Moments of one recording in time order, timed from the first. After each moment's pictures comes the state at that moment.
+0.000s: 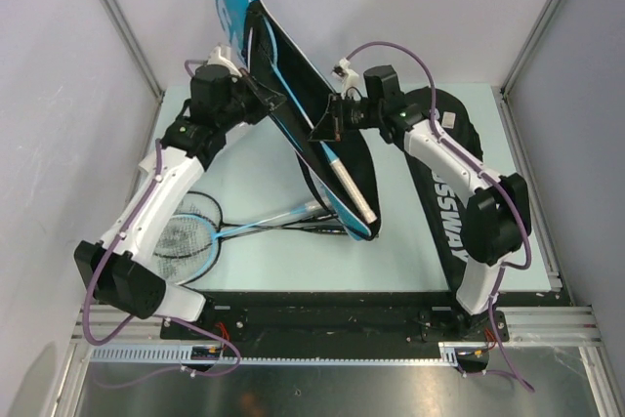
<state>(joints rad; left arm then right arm) -0.38 1.41 1.46 -0.36 0.08 -0.85 0.52 1.81 1.65 -0.29 -0.70 0.45</state>
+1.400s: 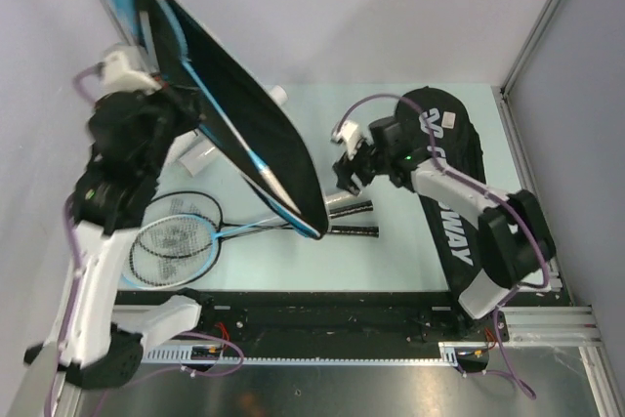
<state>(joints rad) -0.33 1.10 1.59 -0.63 -0.22 -0.55 0.52 1.59 1.17 -0.19 -0.38 -0.32</state>
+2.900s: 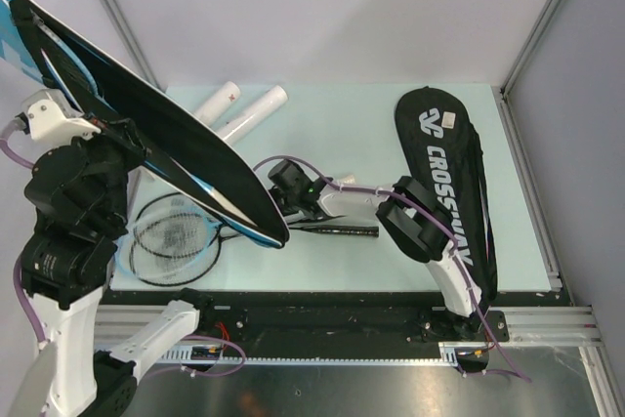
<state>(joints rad) -0.33 0.84 1.63 -0.80 -0.60 -0.38 0.97 2.18 1.54 -0.13 -0.18 -0.93</state>
